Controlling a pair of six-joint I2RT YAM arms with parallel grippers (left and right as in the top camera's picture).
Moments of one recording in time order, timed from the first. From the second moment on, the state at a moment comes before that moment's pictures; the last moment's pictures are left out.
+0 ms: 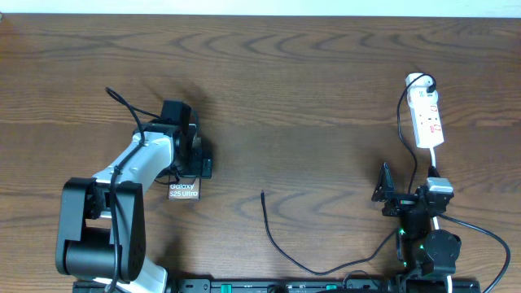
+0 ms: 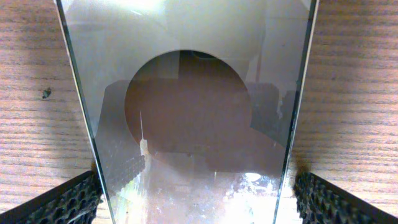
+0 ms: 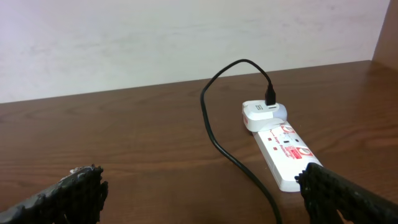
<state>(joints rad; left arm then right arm) -0.11 1.73 0.93 -0.70 0.01 -0.10 -0.04 0.01 0.01 -0.07 -0.01 0.13</state>
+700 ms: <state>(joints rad) -0.11 1.73 0.93 -0.70 0.01 -0.10 -0.04 0.01 0.01 -0.07 -0.01 0.13</state>
